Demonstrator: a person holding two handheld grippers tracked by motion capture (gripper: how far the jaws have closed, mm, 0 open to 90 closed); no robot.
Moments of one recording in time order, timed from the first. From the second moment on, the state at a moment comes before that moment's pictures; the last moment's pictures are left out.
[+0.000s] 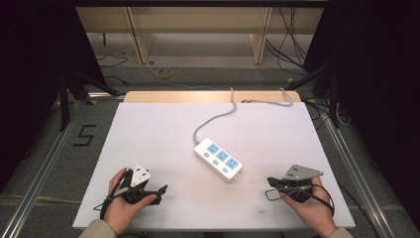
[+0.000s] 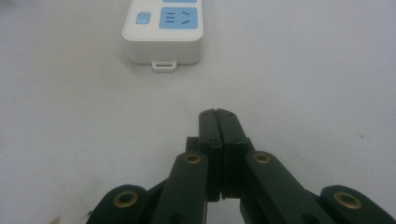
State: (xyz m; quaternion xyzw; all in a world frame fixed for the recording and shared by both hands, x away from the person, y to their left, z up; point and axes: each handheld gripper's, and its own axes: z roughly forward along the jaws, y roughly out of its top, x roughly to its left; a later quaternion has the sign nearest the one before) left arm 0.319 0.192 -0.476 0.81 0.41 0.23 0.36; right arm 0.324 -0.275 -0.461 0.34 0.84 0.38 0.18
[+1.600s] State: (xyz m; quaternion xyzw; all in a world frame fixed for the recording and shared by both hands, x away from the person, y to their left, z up) left arm 0.321 0.192 -0.476 0.80 0.42 0.23 0.35; right arm 0.341 -0.255 -0.443 0.35 0.87 0.34 0.13
